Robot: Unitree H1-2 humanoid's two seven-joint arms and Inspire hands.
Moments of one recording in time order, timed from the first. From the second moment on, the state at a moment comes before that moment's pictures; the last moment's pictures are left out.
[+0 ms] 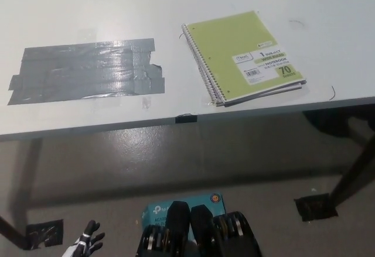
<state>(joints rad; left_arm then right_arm) 0.21 0.25 -0.05 -0.21 -0.04 0.44 -0.10 0.12 -0.36 -0.25 0.20 -0.49 -0.08 0.16</state>
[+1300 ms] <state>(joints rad) 0.18 0.19 -0.02 -0.22 -0.07 0.46 -0.10 0.03 -0.51 -0.09 0.15 -0.34 -0.01 0.22</state>
